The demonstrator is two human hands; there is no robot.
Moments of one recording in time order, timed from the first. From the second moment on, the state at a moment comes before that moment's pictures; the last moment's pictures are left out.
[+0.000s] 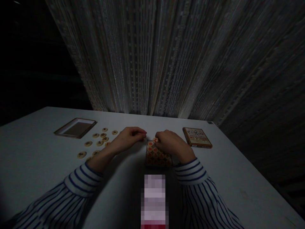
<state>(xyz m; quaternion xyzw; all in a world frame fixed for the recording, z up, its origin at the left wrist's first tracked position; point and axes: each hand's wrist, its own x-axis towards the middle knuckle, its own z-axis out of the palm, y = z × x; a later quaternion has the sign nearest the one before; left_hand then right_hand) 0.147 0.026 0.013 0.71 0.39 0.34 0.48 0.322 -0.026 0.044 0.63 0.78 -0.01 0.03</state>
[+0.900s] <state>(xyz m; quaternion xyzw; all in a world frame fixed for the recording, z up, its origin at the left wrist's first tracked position) 0.145 0.026 0.012 0.77 0.36 0.30 0.43 0.321 -0.019 0.027 0.64 0.76 0.01 0.12</state>
